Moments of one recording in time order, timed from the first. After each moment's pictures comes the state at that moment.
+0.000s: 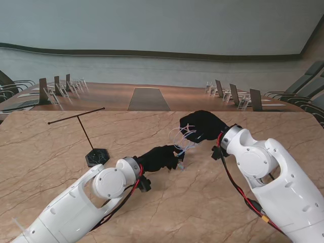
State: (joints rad) left arm 1.27 -1.15 -0.82 -1.53 0.16 0.02 -0.18; right arm -1.36 -1.05 1.24 -1.72 -0.57 -0.18 0.29; left_hand 1.21 -0.02 0.04 -0.06 0.41 -0.10 0.93 1.01 0.86 0.10 0.73 0.90 0.65 0.29 0.80 0.78 0.24 0.29 1.29 0.83; right_hand 0.53 -0.82 1.30 0.06 0.87 -0.14 1.09 0.65 1.05 0.22 1.07 0.56 0.71 0.24 1.27 0.66 0.33 0.23 1.59 0.99
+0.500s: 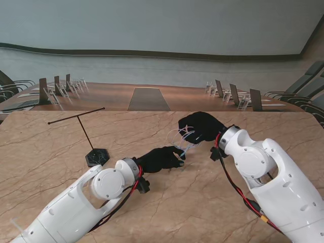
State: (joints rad) left arm 1.27 -1.14 -0.82 -1.54 0.15 0.02 -0.19; right arm -1.35 -1.05 1.22 -1.71 -0.57 -0.16 0.30; left_hand 0.93 -0.10 0.00 -0.06 0.35 0.00 0.73 0.66 0.73 0.10 0.64 0.81 0.54 0.28 0.71 0.77 0.15 0.27 1.22 0.83; right_hand 0.53 -0.82 1.30 0.06 0.87 -0.14 1.09 0.65 1.05 0.22 1.07 0.56 0.71 0.24 1.27 0.66 0.33 0.23 1.59 0.99
